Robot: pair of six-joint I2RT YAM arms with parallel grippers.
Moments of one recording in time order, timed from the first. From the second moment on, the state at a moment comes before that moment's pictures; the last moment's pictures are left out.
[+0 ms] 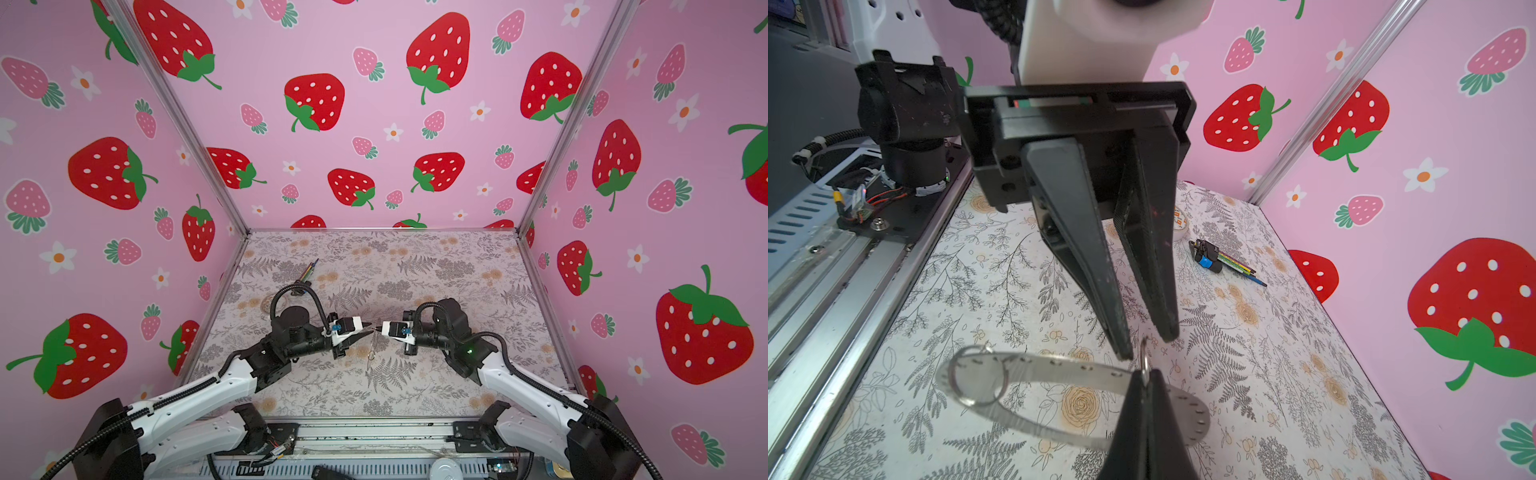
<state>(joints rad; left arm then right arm) -0.74 1.04 0.55 0.24 0.45 0.47 0.79 1.05 0.54 0.25 -0.63 -0.61</state>
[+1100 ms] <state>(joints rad) -0.71 1.07 0.57 0.28 0.55 0.34 0.71 0.83 0.50 0.17 -0.52 -0.63</state>
